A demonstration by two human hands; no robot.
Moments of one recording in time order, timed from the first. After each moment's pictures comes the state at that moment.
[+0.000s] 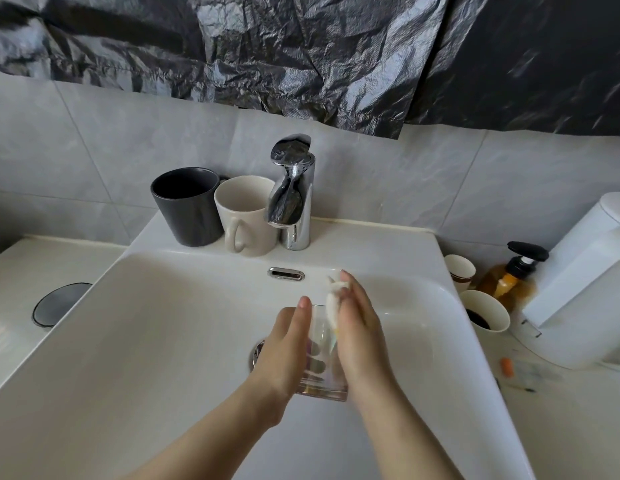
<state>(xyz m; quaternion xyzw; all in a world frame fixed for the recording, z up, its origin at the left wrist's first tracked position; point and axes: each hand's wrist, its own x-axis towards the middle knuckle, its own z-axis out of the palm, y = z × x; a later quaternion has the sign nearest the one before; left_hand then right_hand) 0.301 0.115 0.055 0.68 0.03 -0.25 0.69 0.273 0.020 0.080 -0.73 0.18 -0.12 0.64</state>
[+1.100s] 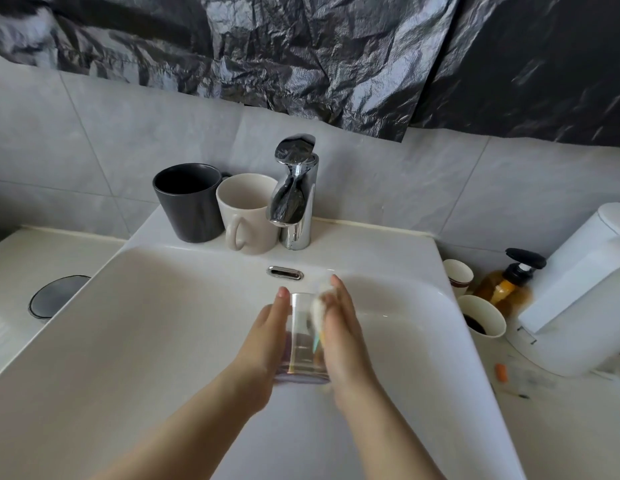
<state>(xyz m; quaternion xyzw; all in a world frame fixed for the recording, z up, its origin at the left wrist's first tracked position) 0.314 0.121 0.058 0.61 0.12 -0.29 0.73 0.270 0.027 0.075 -0.73 0.11 -0.06 0.67</state>
